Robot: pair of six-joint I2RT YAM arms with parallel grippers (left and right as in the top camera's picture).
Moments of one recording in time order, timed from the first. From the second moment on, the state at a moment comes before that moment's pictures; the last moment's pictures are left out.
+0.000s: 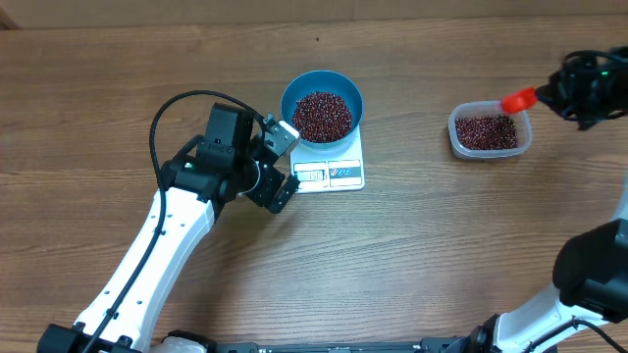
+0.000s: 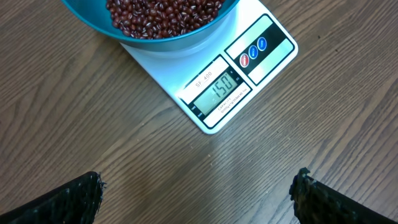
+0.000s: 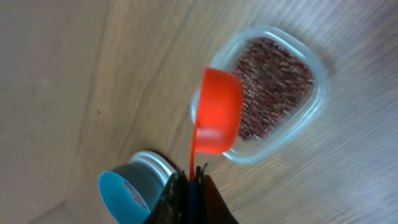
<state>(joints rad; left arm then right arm) -0.31 1.42 1.10 -0.74 0.21 0.34 -0.39 1.87 1.89 -1.22 -0.43 0.67</state>
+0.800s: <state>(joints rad) -0.31 1.42 1.10 -0.74 0.21 0.34 -0.34 1.87 1.65 -1.00 -0.42 0.78</state>
